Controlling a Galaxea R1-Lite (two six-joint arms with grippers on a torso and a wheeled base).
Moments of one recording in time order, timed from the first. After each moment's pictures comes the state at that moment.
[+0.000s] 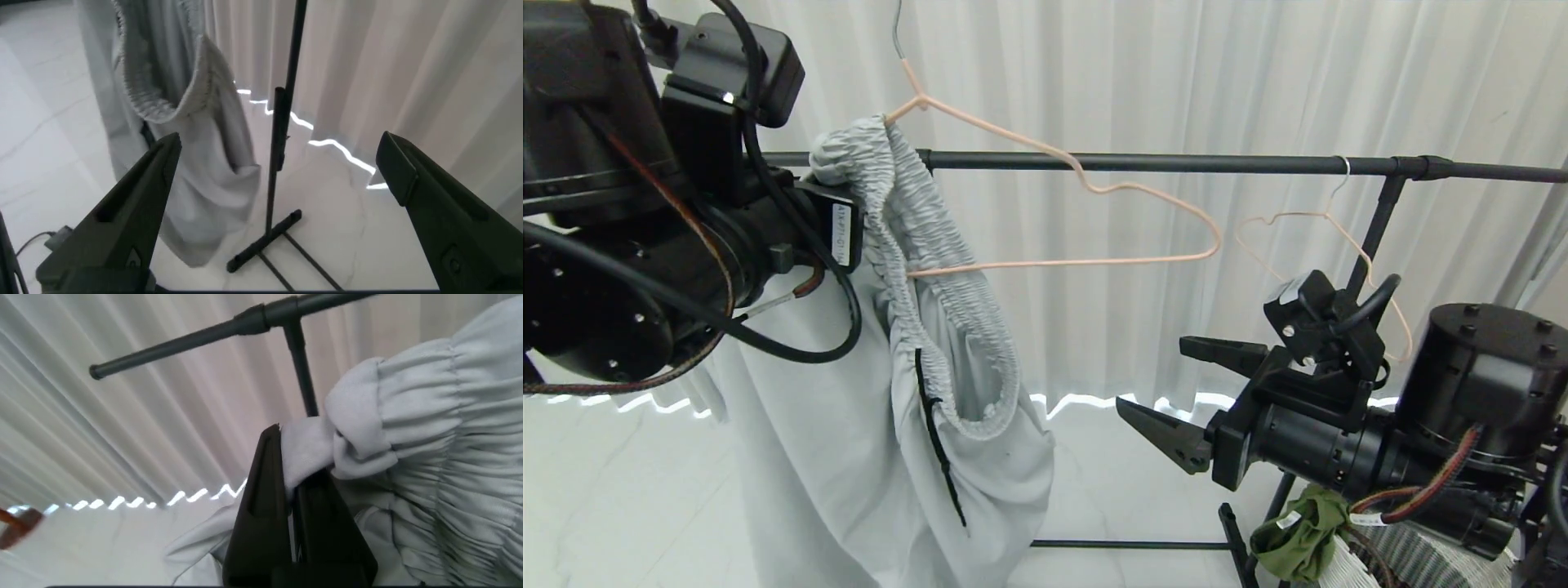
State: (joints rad) left arm -0.54 1.44 -1.05 -0.36 0.64 0.32; right arm 0.86 1.61 -0.60 -0.95 0.10 0.03
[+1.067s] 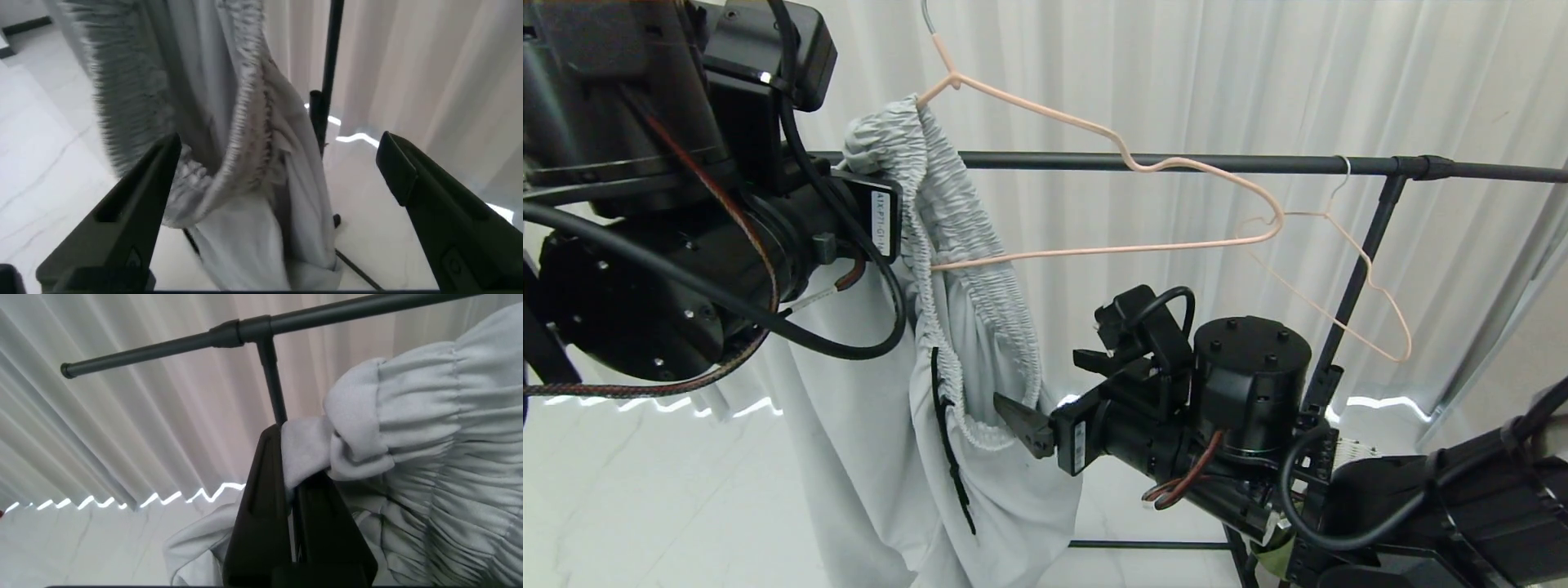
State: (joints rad) left arm -0.64 1.47 -1.09 -0.36 0.71 0.28; right arm 1.00 1.93 -0.90 -0.96 -0.07 0.16
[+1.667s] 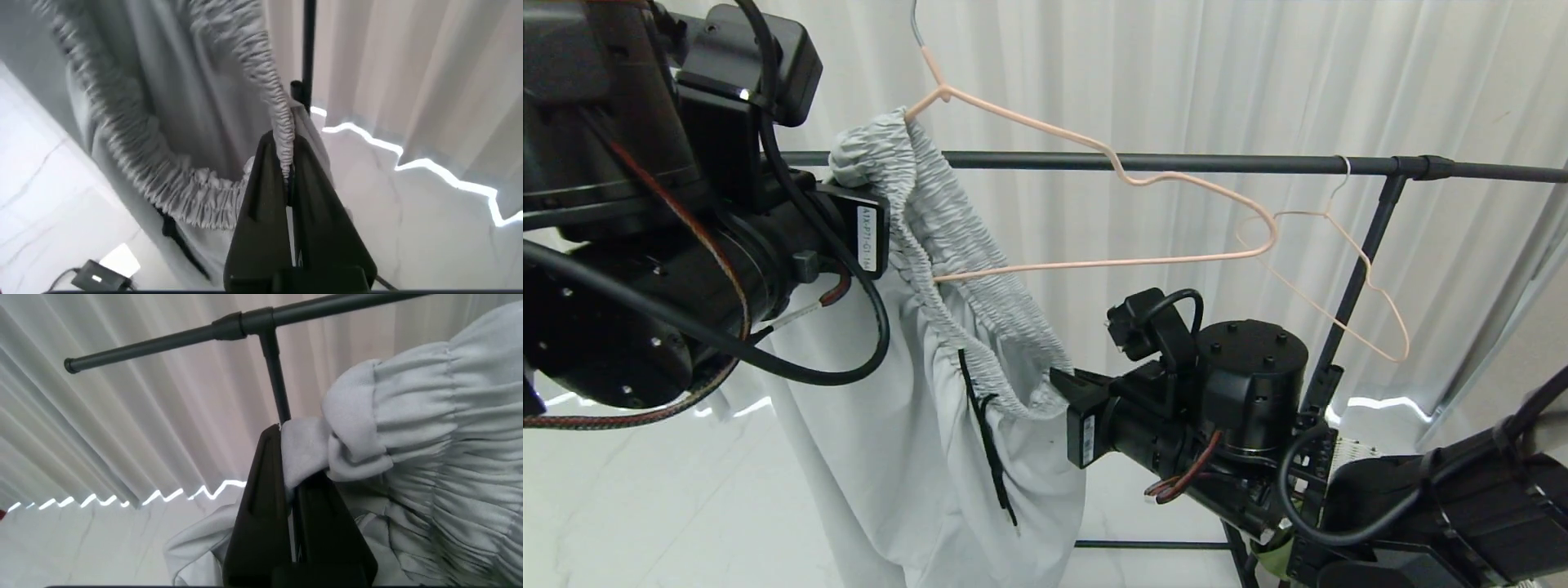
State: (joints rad) left arm -0.64 1.44 -1.03 -0.36 0.71 0.28; right arm 0.98 1.93 -0.88 -0.96 -0.12 0.20
